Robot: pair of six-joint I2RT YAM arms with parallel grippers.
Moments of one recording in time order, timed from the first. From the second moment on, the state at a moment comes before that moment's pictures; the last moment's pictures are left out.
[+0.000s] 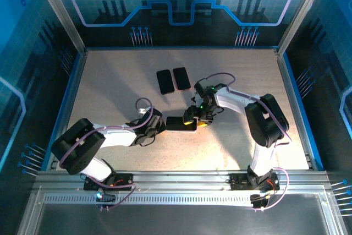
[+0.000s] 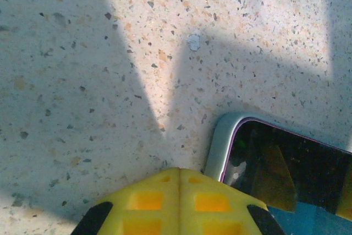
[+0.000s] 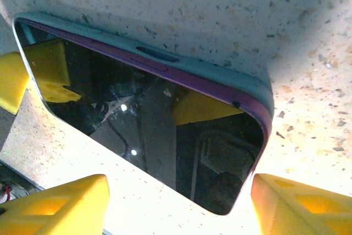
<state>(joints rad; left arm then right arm) -0.67 1.51 0.49 0.16 -0.14 -1.07 0.53 1.84 1.19 -0.78 -0.46 0.50</state>
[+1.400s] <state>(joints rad) -0.72 1.44 0.61 -0.07 -0.25 -1.01 0.50 1.41 0.82 -0.47 -0.27 0.39</state>
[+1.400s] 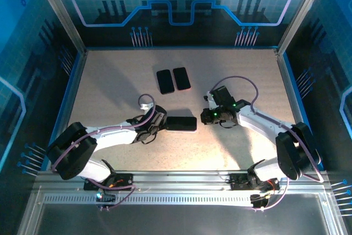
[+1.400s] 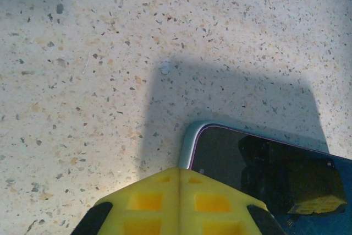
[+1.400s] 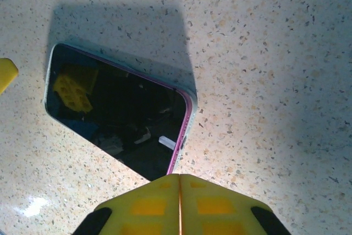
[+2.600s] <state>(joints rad) -0.78 1.56 0.71 -0.10 -0.21 -0.95 0.53 1.53 0.80 -0.42 -0.38 0.34</state>
